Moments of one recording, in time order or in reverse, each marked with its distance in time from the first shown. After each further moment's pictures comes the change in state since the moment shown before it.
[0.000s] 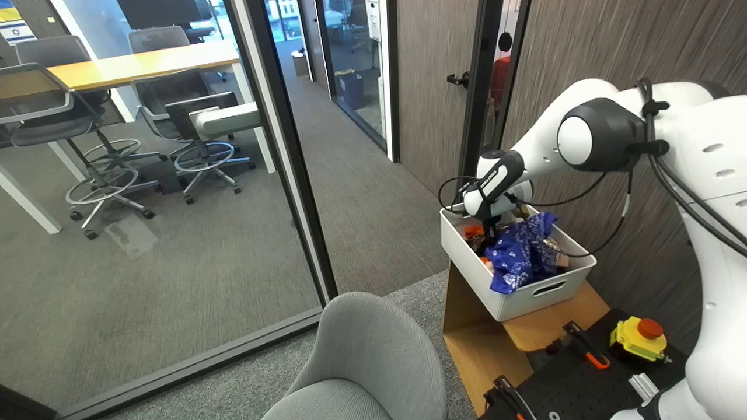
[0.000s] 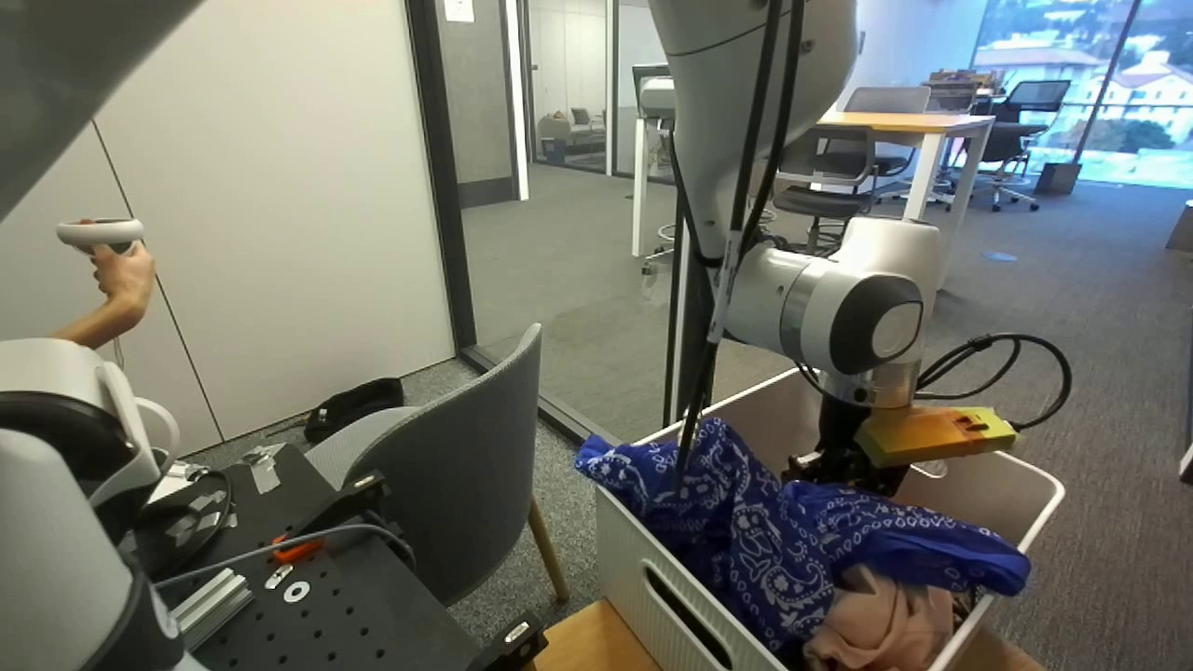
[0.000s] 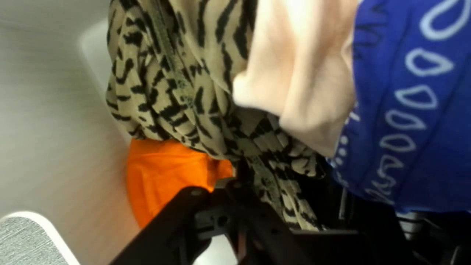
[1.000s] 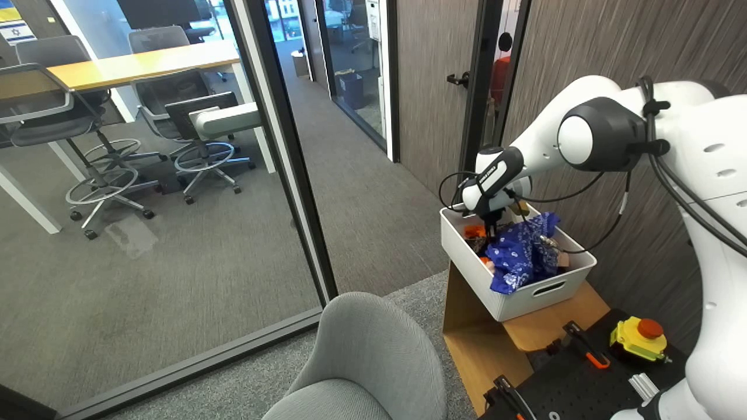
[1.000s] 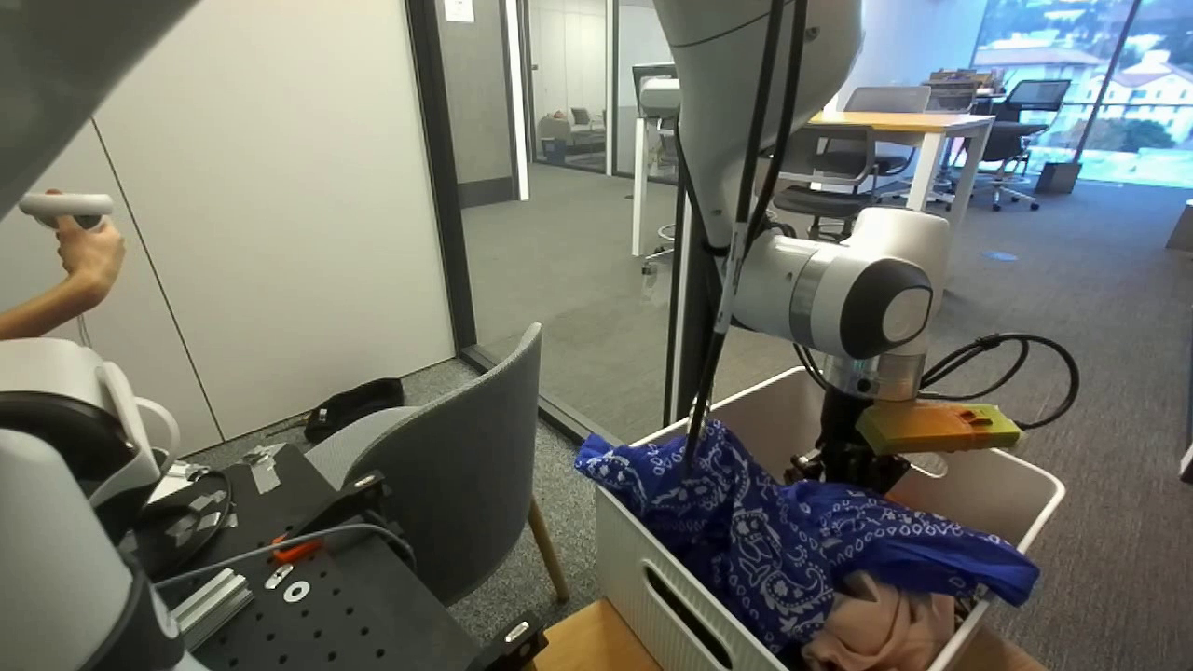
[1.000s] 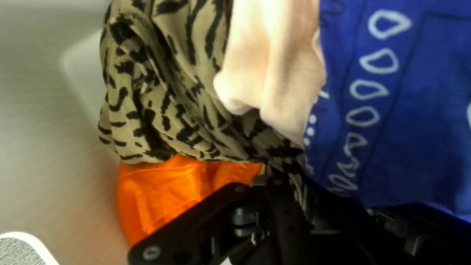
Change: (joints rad) arm 0.000 -0.004 0.001 0.034 0.000 -0.109 0.035
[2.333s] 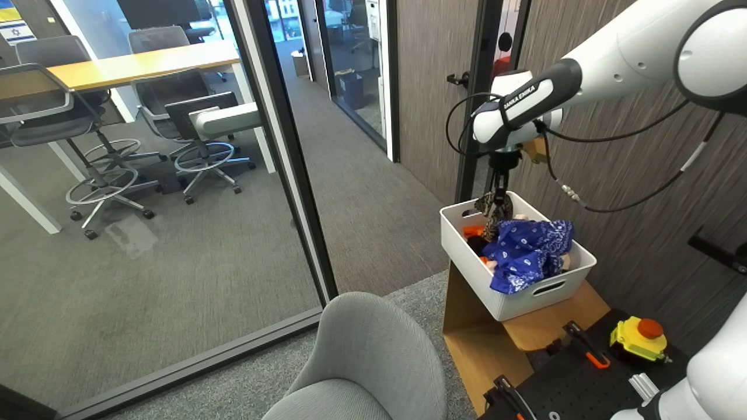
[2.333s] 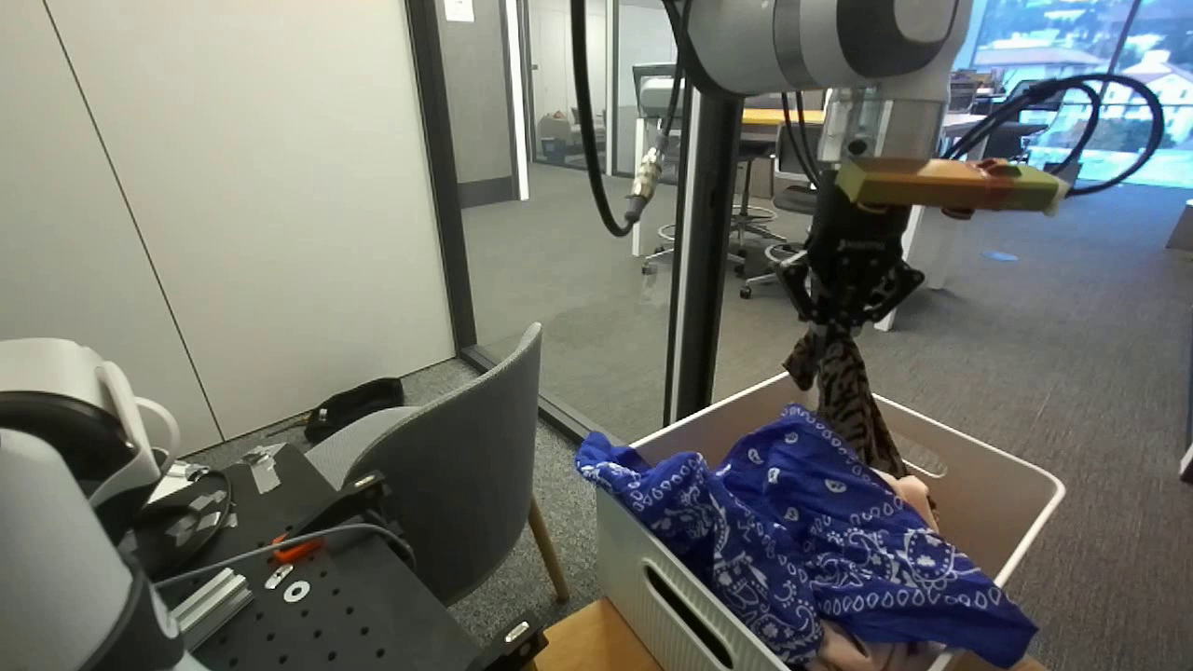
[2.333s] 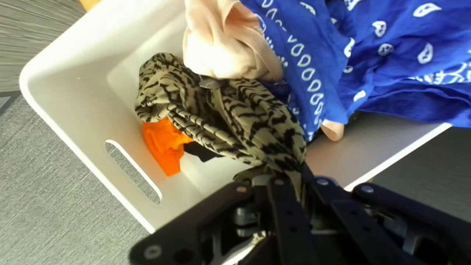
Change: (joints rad) arm 0.017 -0.542 0.031 -0.252 0.030 -0.264 0.150
